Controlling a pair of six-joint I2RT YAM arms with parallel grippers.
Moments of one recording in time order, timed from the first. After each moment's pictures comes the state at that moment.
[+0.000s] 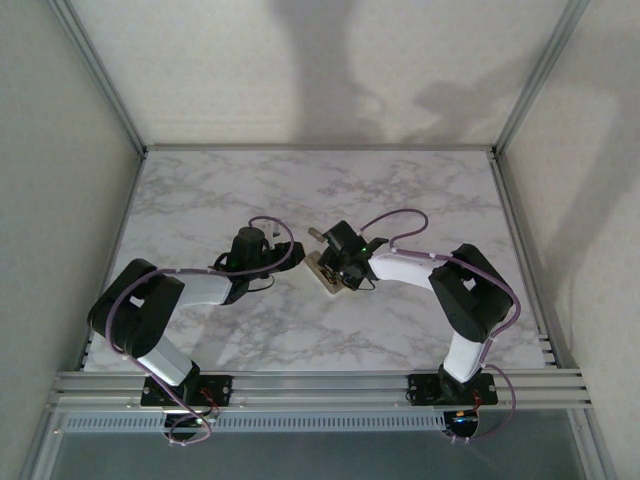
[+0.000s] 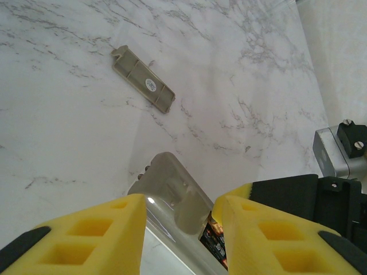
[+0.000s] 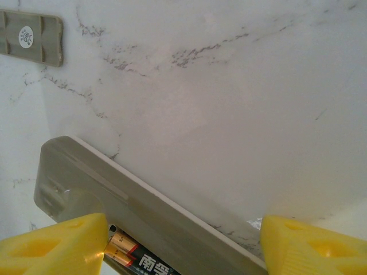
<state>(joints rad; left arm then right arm) -0.48 1.60 0.58 0.52 0.28 -0.75 0.78 1.77 1.01 -0.34 0.05 1.26</state>
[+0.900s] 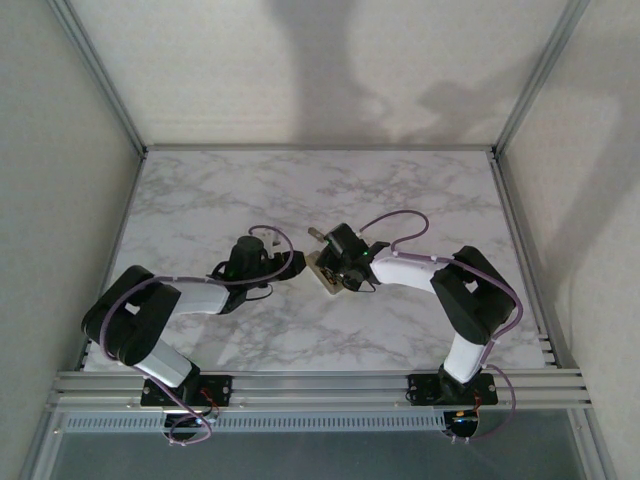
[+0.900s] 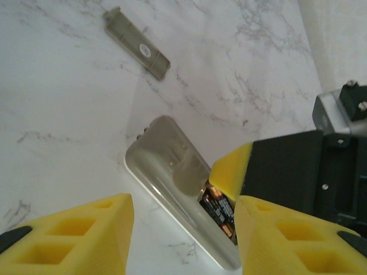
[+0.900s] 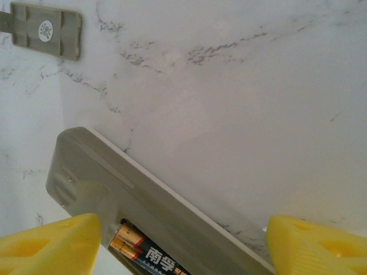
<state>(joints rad) -0.52 1.56 0.49 0.54 0.28 -0.75 0.79 1.75 0.97 -0.27 0.05 1.23</state>
